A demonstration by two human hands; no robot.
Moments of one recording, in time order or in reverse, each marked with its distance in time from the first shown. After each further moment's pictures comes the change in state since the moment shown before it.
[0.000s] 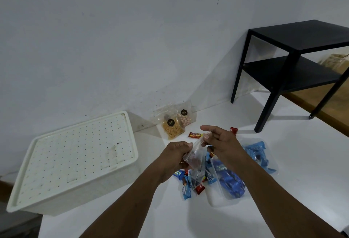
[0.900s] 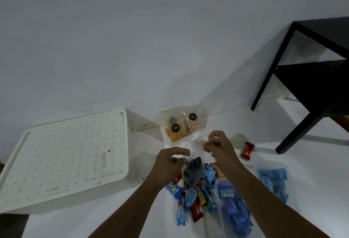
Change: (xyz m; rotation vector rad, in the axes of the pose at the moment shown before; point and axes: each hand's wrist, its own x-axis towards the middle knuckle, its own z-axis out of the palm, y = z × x) left_hand 0.096 -0.028 -0.034 0.286 0.332 0.171; right_hand 0.119 0.041 -0.022 -0.182 0.058 0.190
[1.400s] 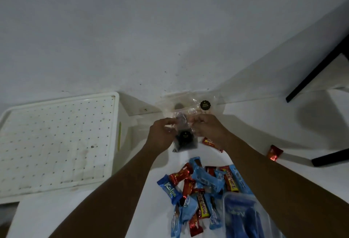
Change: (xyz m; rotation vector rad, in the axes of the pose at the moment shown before) left_hand 0.137 -0.045 -0.020 0.209 0.267 -0.160; right_hand 0.160 0.025 0.039 -0.250 -0.356 0.142
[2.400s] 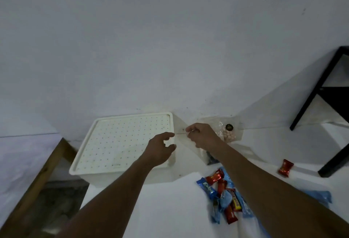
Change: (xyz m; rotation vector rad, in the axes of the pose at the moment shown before) left_hand -0.172 0.000 -0.194 0.200 0.053 0.123; right_hand -0.159 -0.125 0.160 -0.191 0.089 -0.209
